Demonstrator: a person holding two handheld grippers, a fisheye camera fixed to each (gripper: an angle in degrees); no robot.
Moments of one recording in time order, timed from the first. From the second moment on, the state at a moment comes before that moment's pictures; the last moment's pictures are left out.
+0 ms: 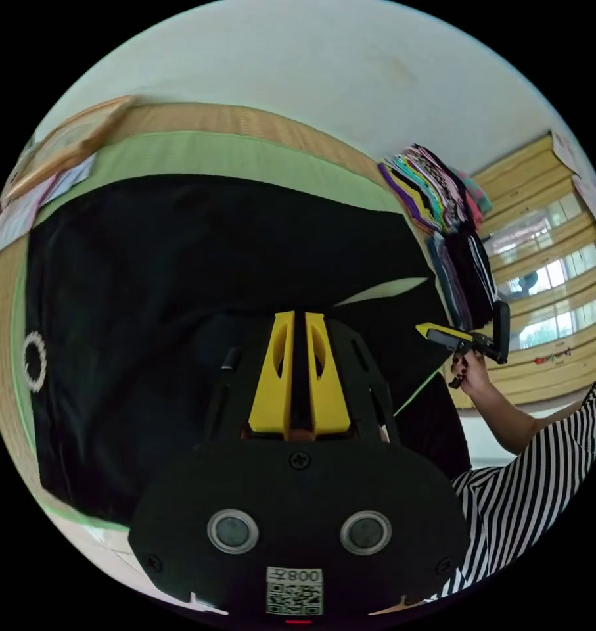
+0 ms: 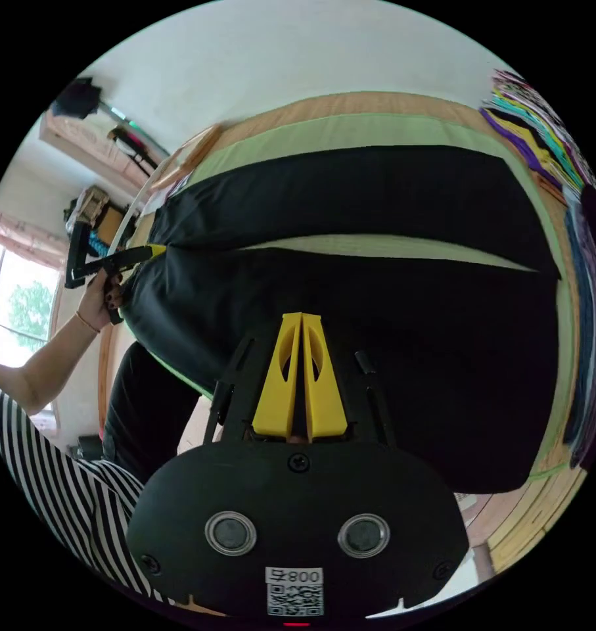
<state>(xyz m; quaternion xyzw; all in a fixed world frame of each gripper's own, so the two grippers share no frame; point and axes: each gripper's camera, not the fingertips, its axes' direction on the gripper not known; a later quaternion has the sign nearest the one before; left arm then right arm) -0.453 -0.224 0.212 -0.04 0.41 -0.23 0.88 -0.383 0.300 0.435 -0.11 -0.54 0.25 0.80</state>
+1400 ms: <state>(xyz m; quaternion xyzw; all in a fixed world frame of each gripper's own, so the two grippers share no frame) -0.190 -0.711 0.442 -0.01 0.44 0.00 0.90 -0.179 0.534 0.658 -0.13 -0.37 0.45 0.80</state>
